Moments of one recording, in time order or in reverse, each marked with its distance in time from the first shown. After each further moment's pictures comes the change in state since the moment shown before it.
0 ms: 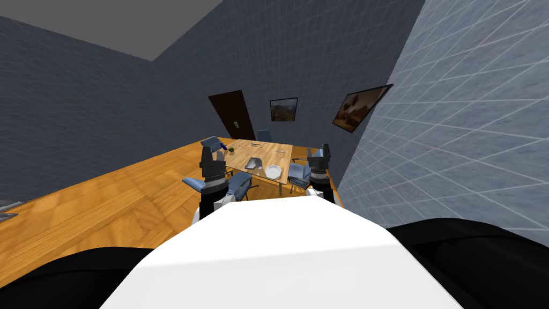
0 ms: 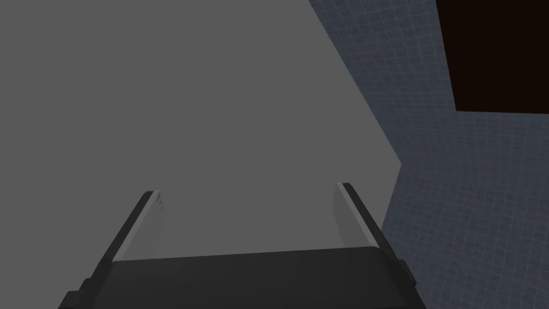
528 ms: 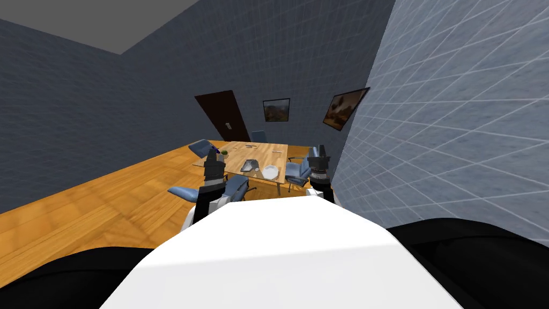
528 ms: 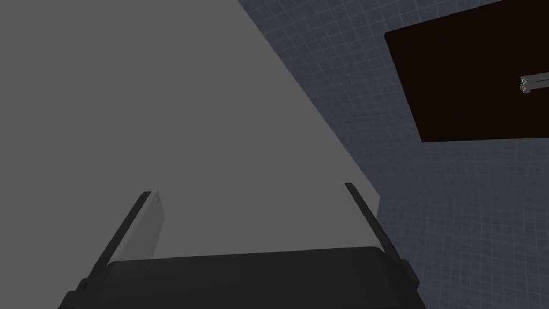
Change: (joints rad) left arm 0.003 0.107 0.059 0.024 0.038 0.121 -0.017; right arm 0.000 0.000 0.000 0.000 0.000 0.000 0.000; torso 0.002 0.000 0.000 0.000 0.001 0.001
